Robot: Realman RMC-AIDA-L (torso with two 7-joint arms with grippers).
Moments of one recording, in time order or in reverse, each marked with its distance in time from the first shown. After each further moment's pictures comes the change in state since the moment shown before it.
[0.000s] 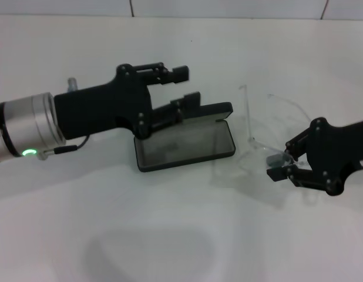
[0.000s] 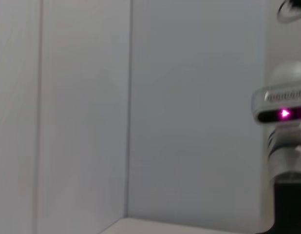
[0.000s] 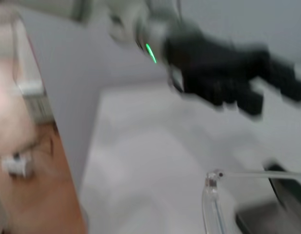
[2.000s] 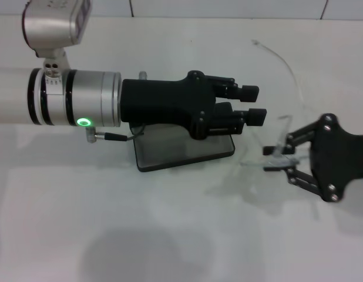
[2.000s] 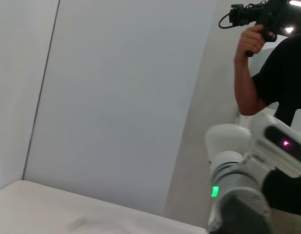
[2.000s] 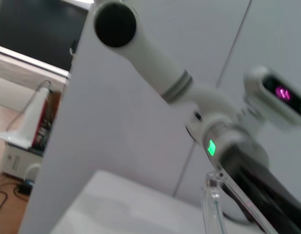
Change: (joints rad) left arm -0.289 0.015 0.039 -0.181 0.119 0.026 -0.237; right arm -0.011 -0.005 0.090 0.475 0.326 -0.054 -0.921
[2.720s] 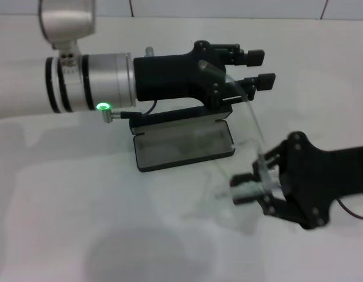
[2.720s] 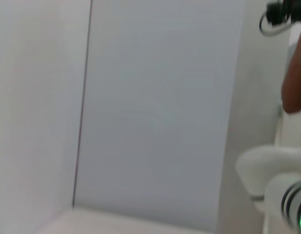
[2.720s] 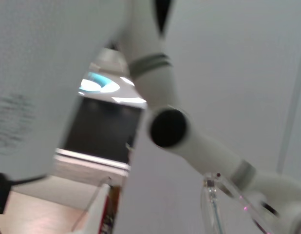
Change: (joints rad) left arm -0.021 -0.026 -0.002 -0.019 -0.080 -0.130 0.142; right arm 0.203 0.002 -0.050 0.347 0.055 -0.182 -0.029
